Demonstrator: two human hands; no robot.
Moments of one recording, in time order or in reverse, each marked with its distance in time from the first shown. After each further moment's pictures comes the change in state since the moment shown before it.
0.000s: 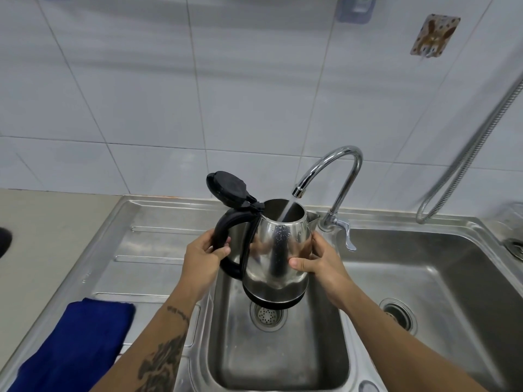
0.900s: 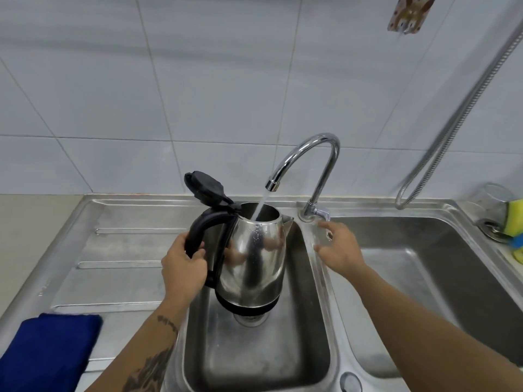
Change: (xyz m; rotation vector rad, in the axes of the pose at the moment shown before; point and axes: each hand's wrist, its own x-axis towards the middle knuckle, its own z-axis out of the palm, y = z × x) left_hand 0.000 -0.015 0.025 0.423 0.256 0.028; right_hand 0.042 0.027 -0.085 -0.771 0.336 0.153
